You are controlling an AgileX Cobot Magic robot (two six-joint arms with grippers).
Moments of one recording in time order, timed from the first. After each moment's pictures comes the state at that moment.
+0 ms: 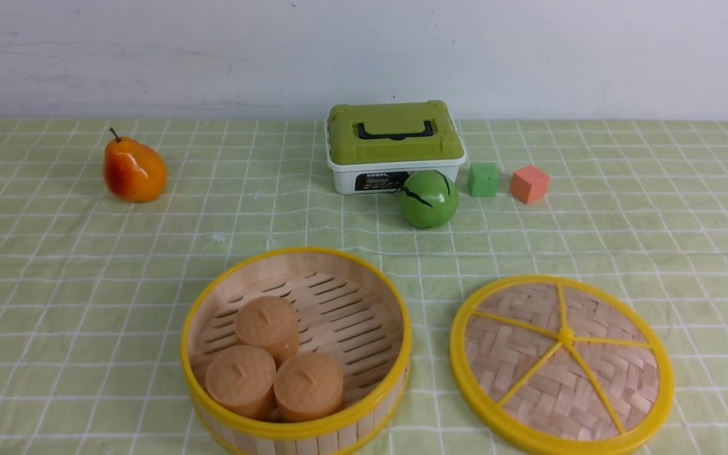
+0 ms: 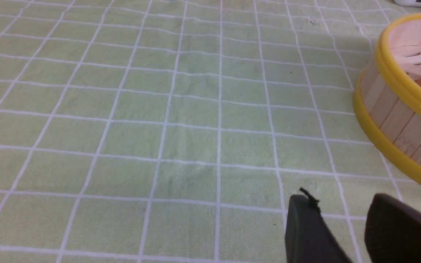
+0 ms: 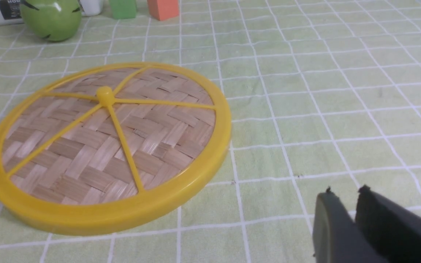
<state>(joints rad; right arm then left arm) 0.00 -0.01 0.02 -0.08 0.38 0.21 0.00 -0.01 0.03 0.01 0.39 -0.16</state>
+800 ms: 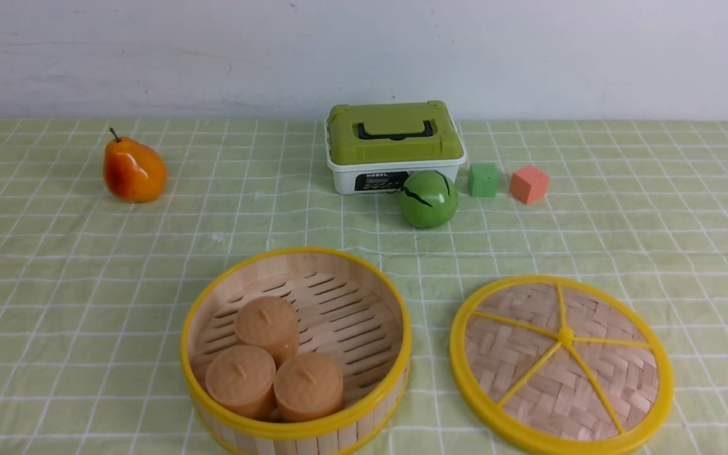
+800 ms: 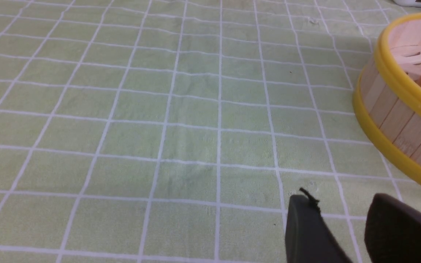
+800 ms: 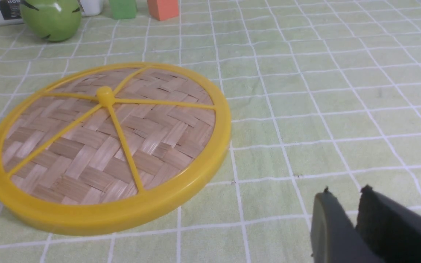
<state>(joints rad) 0.00 -0.01 0.02 -0.08 0.38 0.21 0.00 -0.01 0.03 0.01 0.39 -0.16</state>
